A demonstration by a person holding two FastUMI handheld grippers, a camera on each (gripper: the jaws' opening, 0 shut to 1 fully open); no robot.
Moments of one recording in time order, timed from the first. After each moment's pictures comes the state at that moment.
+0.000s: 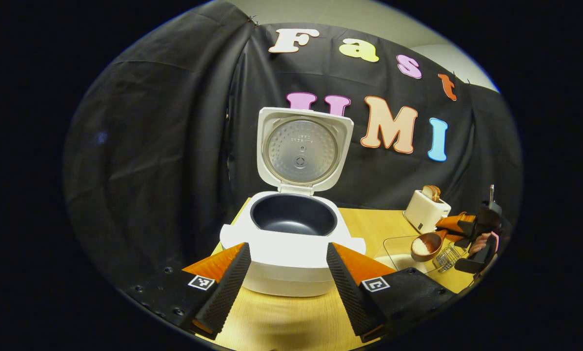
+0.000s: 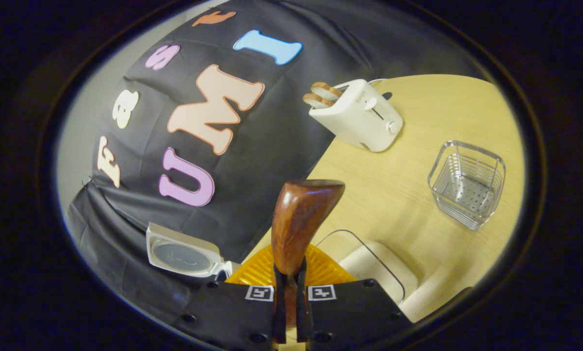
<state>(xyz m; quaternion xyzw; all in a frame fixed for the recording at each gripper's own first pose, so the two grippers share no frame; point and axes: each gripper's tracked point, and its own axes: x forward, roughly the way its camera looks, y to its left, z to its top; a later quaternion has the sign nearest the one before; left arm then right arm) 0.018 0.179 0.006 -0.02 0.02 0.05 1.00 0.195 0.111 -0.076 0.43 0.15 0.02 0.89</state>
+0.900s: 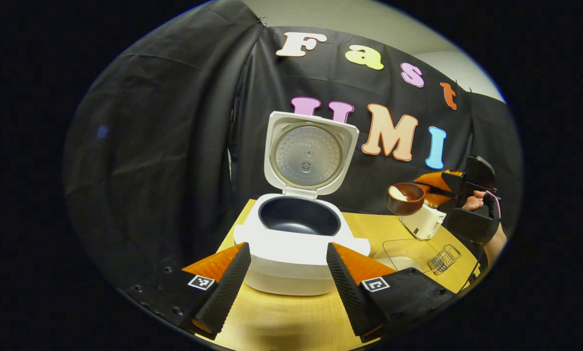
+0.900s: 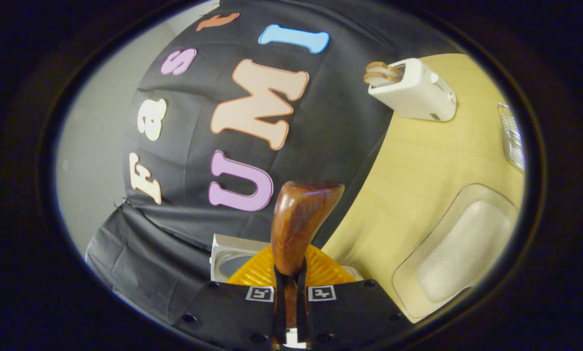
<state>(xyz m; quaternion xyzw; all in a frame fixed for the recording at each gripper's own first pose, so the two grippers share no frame) -0.001 0.207 0.010 -0.04 0.01 0.05 1.00 0.226 0.273 0.017 0.50 0.13 0.12 0.85</state>
